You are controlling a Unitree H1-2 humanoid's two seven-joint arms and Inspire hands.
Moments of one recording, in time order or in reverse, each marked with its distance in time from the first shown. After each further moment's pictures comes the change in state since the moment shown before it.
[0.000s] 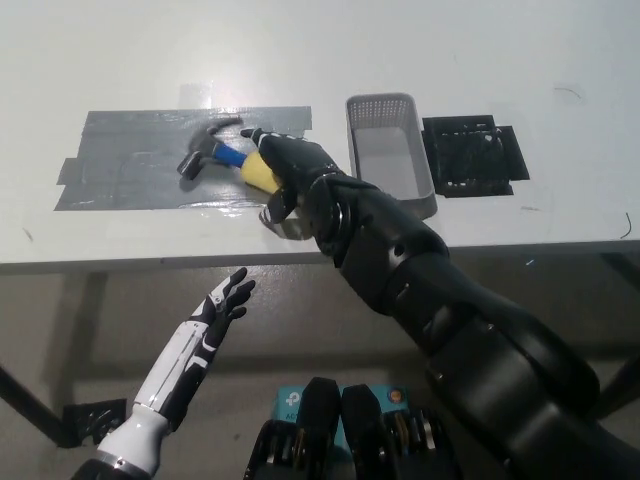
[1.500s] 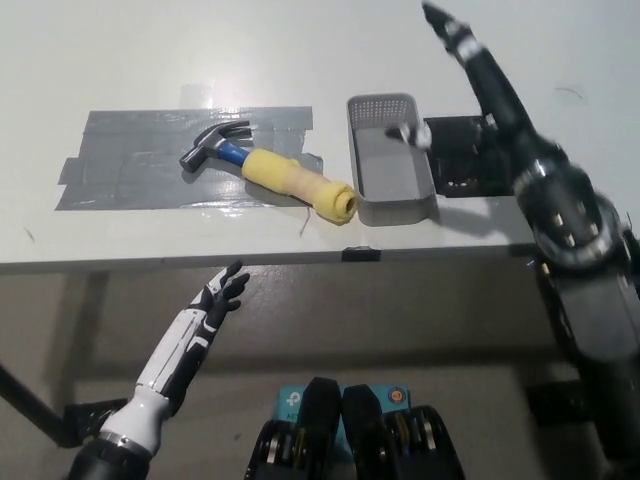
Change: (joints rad) left_arm -0.064 -0.003 0.019 0.111 0.010 0.005 0.000; right_arm 0.587 -0.329 -0.388 -1.197 0.265 0.066 0.189
